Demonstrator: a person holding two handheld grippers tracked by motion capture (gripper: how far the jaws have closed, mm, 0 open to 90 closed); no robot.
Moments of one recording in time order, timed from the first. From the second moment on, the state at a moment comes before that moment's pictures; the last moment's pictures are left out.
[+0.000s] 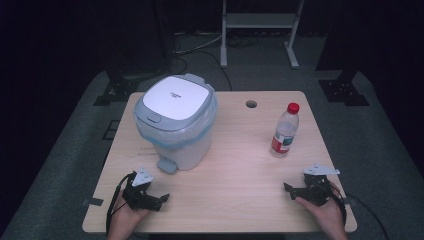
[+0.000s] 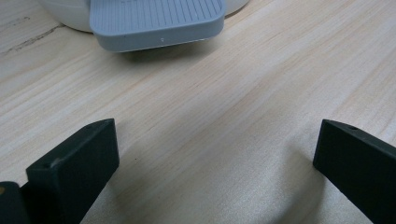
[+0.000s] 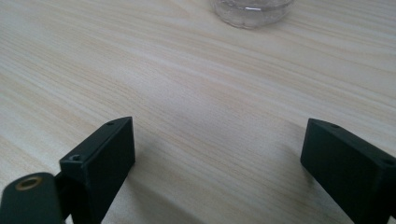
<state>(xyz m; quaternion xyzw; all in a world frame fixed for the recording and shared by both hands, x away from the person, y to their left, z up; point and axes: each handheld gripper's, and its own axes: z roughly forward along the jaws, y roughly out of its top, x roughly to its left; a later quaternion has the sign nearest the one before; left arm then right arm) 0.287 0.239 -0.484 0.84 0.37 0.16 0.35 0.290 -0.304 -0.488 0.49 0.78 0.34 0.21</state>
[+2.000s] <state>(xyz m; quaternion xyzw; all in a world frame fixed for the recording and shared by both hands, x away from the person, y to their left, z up) 0.293 0.242 -0.469 0.83 0.37 0.18 0.37 0.315 -0.302 -0.459 0.47 0.76 0.38 0.22</state>
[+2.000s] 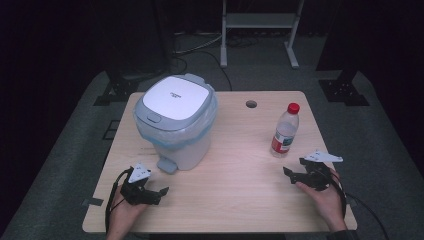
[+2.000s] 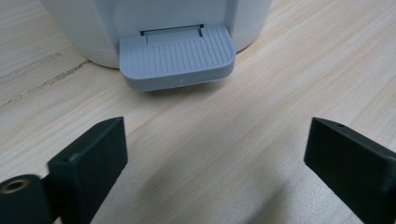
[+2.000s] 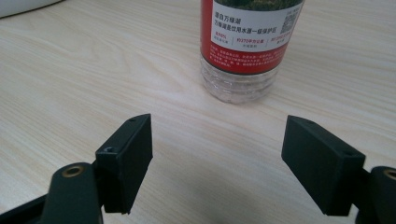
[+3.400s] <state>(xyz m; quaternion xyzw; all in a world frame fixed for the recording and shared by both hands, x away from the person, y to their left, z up) 0.340 0.226 -0.450 0.80 0.39 0.18 0.42 0.315 -0.305 -0.461 0.49 0.76 0.38 0.22</state>
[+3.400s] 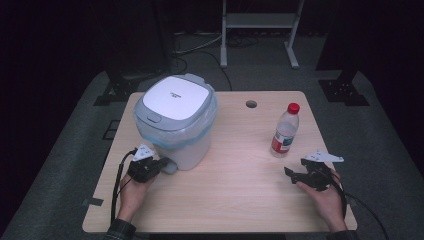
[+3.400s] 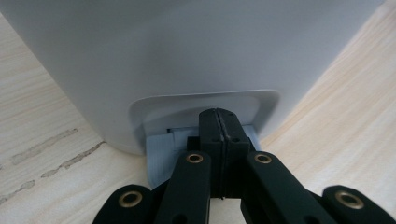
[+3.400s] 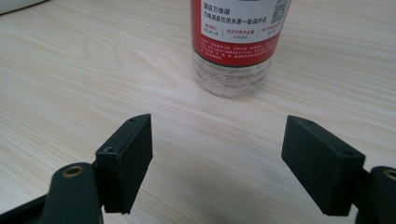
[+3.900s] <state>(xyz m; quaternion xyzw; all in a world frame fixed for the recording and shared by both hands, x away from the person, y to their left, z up) 0.343 0.223 -0.458 0.80 0.39 0.19 0.41 0.315 -0.305 -0.461 0.49 0.75 0.38 0.22</state>
